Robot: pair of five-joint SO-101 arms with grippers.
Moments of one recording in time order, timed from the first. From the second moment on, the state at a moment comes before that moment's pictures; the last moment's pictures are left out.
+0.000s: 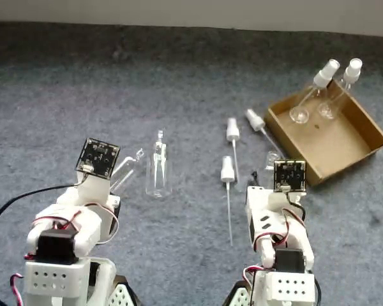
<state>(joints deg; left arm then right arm) -2.3 -77.3 63.2 79.9 -6.5 -2.4 -97.0 95.8 37.8 4.5</state>
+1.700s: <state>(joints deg) 27.6 29.7 -17.7 79.8 23.8 5.4 -100.9 95.8 37.8 4.5</state>
